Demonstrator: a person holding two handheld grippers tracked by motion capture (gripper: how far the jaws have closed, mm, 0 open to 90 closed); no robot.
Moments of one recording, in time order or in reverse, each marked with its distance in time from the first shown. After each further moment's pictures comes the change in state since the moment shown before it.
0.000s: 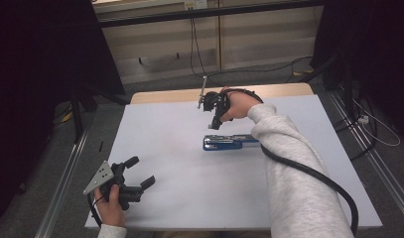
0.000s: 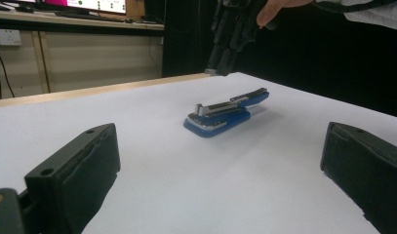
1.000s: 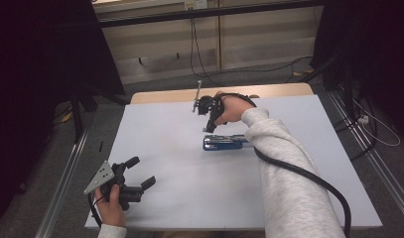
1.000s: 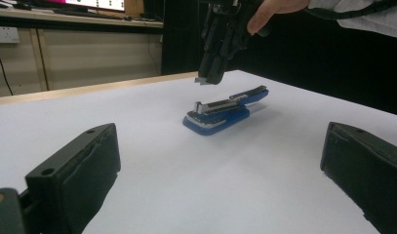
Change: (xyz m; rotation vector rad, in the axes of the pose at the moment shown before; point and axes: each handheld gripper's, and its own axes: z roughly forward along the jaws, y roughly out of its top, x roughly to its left) left arm 0.000 0.000 0.001 0.009 -0.001 0.002; right arm 0.001 0.009 0.020 -0.018 0.018 -0.002
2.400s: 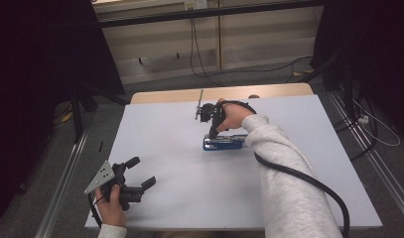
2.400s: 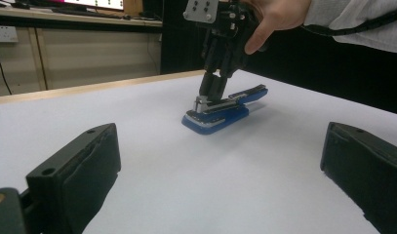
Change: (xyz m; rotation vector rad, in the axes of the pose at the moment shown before) left arm 0.000 0.000 0.000 0.004 -0.003 0.005; right arm 0.001 -0.010 0.026 0.030 0.015 0.003
